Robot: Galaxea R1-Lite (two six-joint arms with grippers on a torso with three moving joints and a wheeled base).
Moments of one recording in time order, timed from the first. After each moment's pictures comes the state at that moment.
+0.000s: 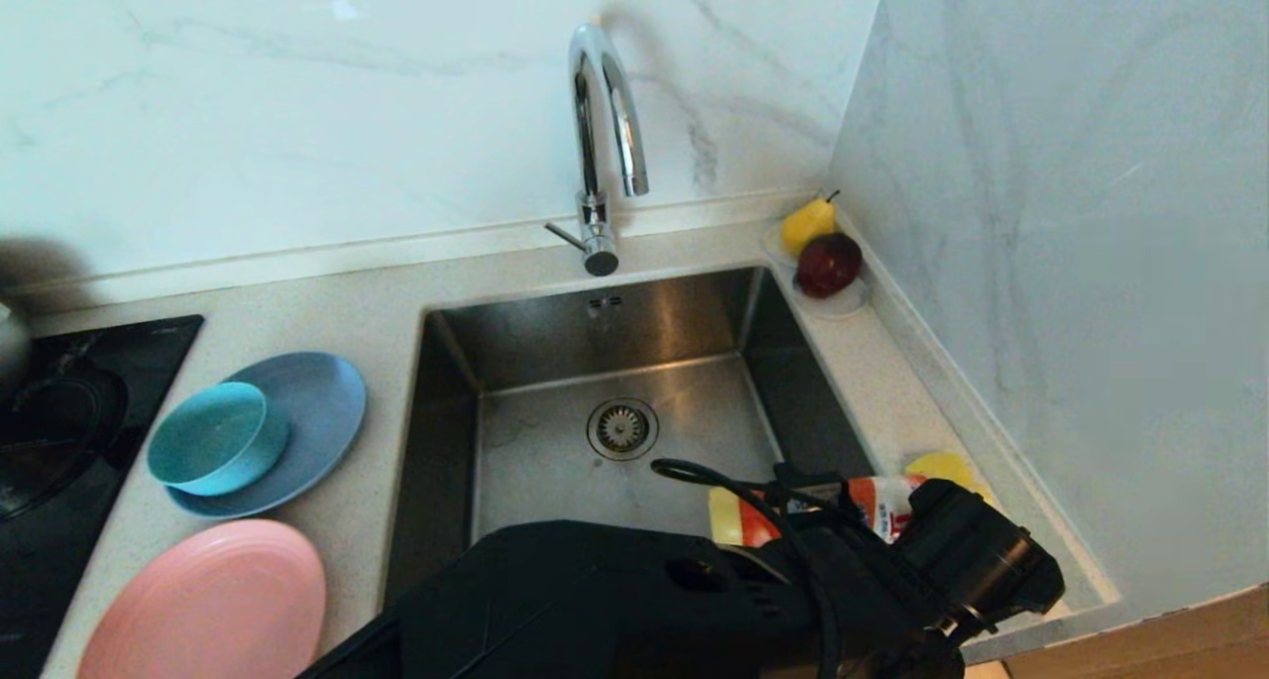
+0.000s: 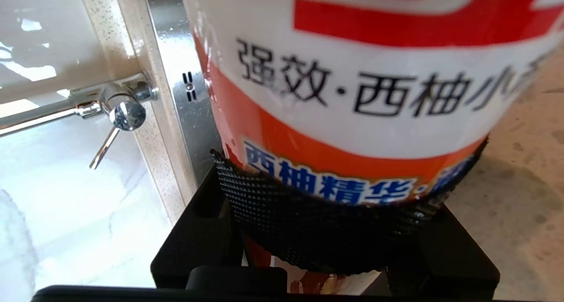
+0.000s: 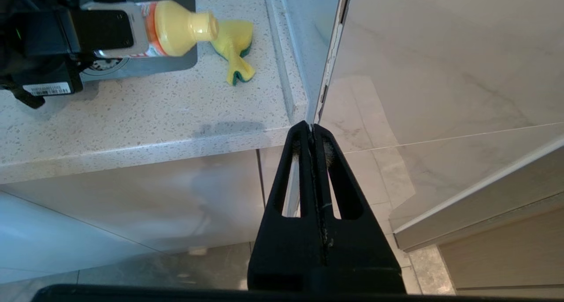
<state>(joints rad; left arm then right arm) -1.14 2.51 -1.91 0.19 1.08 0.75 0.00 0.00 0.00 0.00 0.00 0.01</state>
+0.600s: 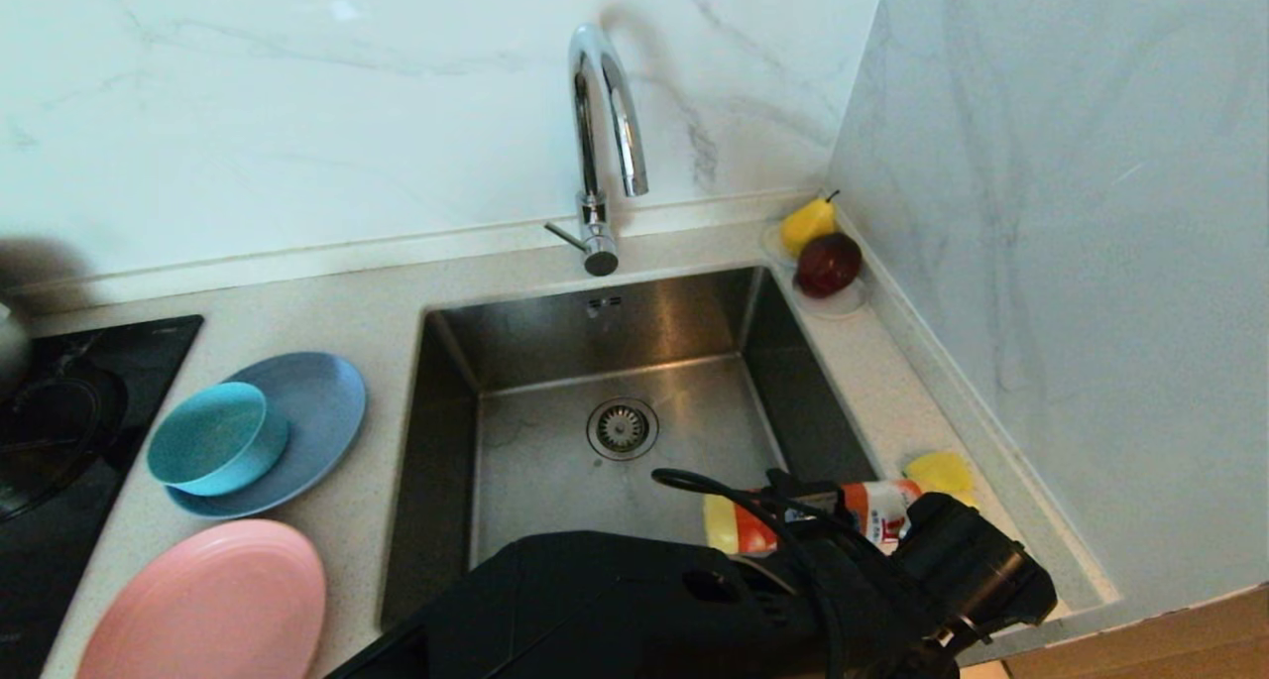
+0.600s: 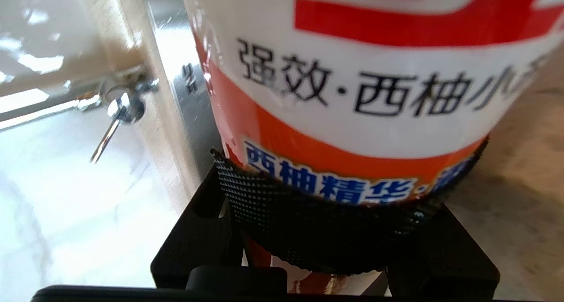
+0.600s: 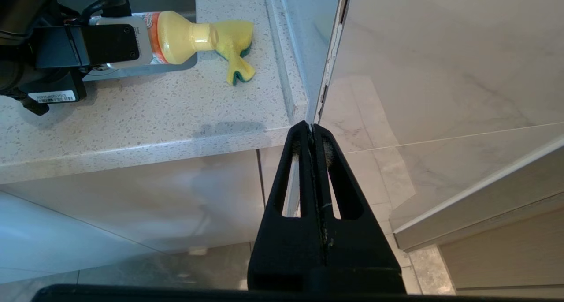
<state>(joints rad) -1.14 2.54 -1.91 0.19 1.13 0.74 0.00 0.00 0.00 0.00 0.00 0.02</state>
